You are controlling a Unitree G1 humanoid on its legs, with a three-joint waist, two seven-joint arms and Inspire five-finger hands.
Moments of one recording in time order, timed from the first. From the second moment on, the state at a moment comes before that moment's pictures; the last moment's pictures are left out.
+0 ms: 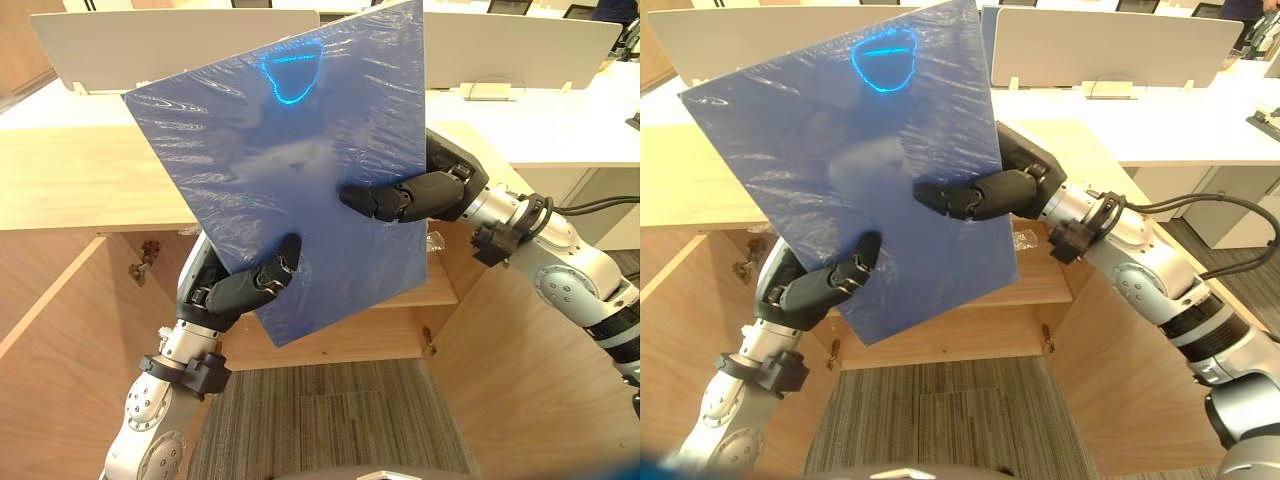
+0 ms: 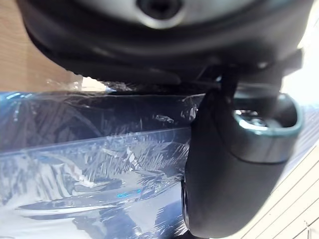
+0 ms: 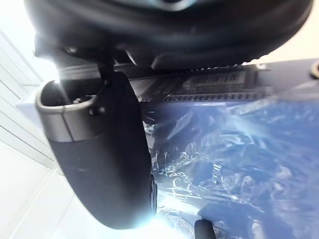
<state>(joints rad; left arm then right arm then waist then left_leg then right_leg) 0.29 0.49 -0.10 -0.47 -0.69 -0.25 -0.19 -0.66 -1.00 0.53 -0.11 1.14 -0.09 0.40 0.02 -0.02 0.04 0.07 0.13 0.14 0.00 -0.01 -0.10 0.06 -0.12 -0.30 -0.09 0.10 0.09</state>
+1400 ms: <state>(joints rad) 0.07 0.12 0.02 1.09 -0.12 -0.05 0.01 -0.34 -0.32 0.75 0.30 0.01 -0.14 0.27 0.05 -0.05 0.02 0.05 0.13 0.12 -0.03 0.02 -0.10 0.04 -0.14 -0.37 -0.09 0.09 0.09</state>
